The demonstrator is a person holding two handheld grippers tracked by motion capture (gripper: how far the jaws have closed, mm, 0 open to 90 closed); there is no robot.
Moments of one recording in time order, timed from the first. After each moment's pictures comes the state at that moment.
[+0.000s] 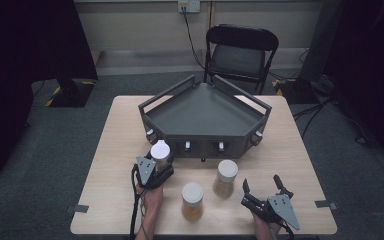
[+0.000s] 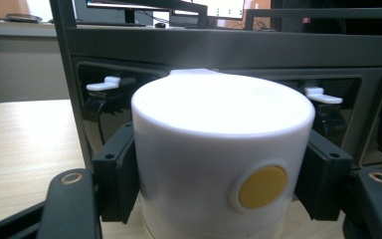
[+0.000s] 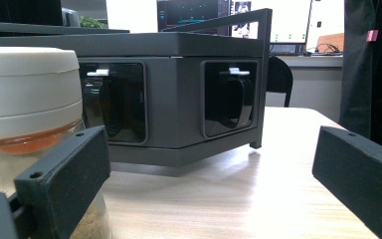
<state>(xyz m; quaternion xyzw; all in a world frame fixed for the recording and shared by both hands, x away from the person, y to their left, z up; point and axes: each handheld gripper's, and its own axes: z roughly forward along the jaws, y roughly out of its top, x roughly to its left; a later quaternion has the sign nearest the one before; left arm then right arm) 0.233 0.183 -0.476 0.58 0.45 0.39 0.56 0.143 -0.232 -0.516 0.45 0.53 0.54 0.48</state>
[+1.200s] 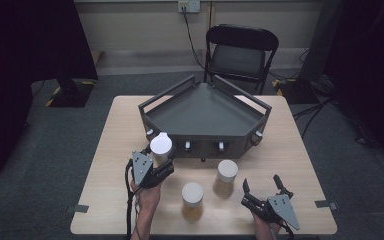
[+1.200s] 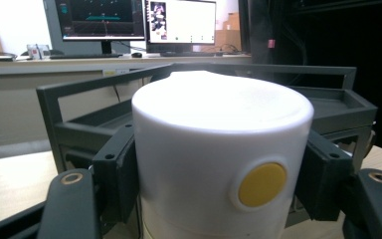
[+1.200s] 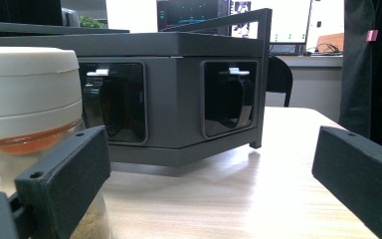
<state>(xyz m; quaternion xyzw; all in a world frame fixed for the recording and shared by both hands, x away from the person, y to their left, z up) 0.214 0.193 -0.421 0.59 0.39 0.39 0.59 0.143 -0.232 -0.516 0.46 0.53 0.54 0.48</state>
